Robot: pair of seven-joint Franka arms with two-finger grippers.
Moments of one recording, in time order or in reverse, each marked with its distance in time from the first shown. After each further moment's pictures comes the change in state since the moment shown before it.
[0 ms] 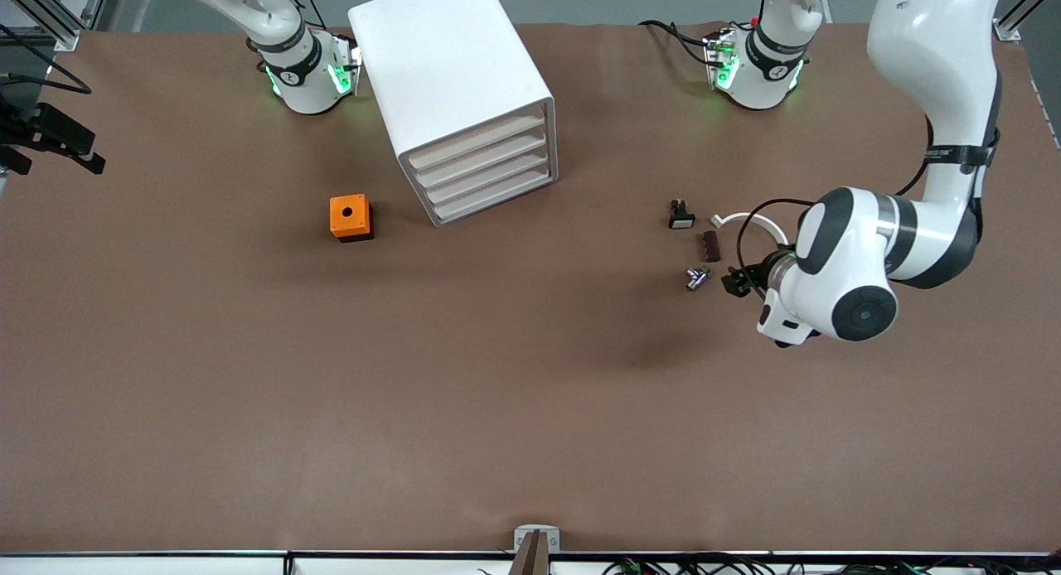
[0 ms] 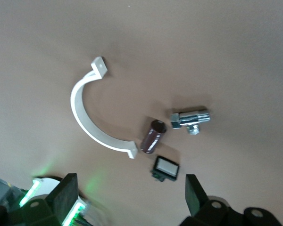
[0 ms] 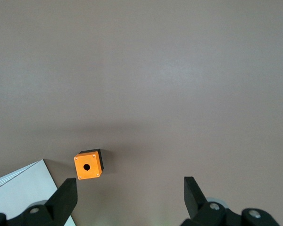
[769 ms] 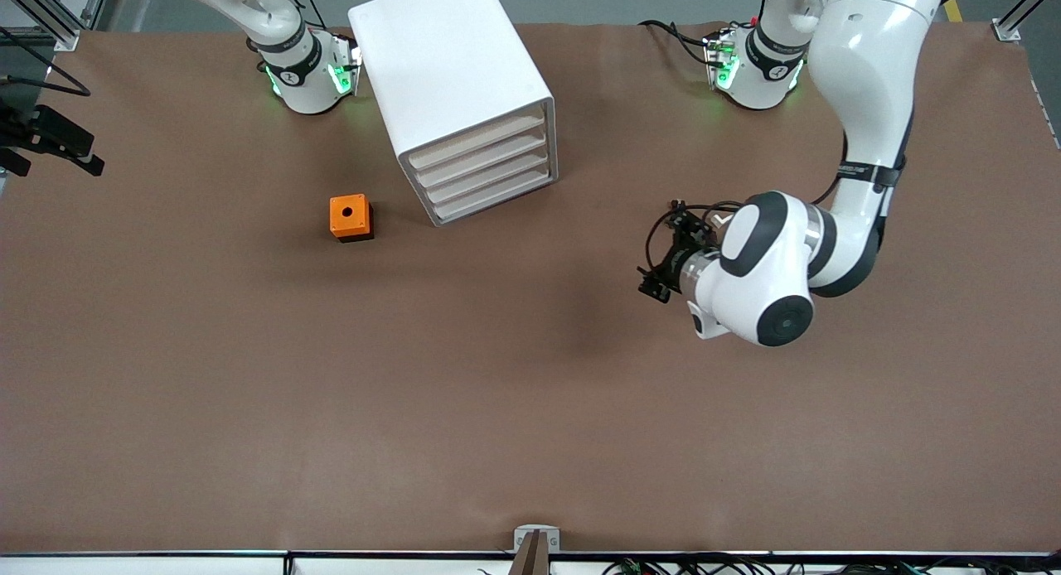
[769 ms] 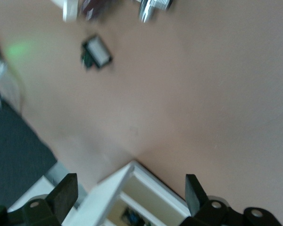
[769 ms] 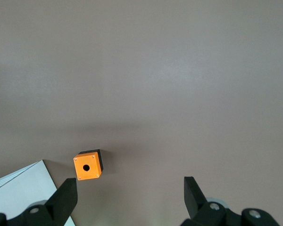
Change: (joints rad) left arm -0.154 0.098 -0.001 0.144 -0.399 -0.056 -0.746; right arm 0.000 0.008 -0.002 0.003 0.000 0.001 0.000
